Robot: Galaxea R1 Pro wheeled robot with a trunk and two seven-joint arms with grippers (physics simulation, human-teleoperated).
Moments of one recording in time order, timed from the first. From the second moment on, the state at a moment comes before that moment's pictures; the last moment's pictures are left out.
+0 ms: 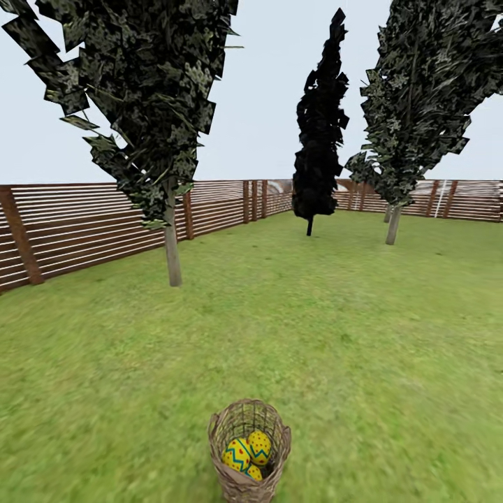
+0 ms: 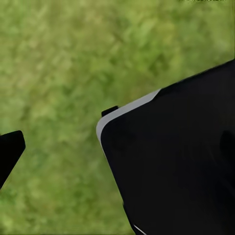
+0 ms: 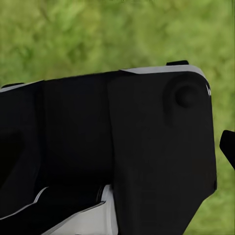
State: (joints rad) left arm -0.02 0.03 -0.38 -0.03 -0.01 -0.33 -0.01; right arm 0.00 0.10 -0.12 -0.08 -0.02 -0.12 0.04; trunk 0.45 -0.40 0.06
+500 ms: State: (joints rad) left arm -0.02 0.03 -0.38 -0.03 -0.01 -0.33 -0.01; right arm 0.00 0.10 -0.12 -0.08 -0.02 -0.12 0.04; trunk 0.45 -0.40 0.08
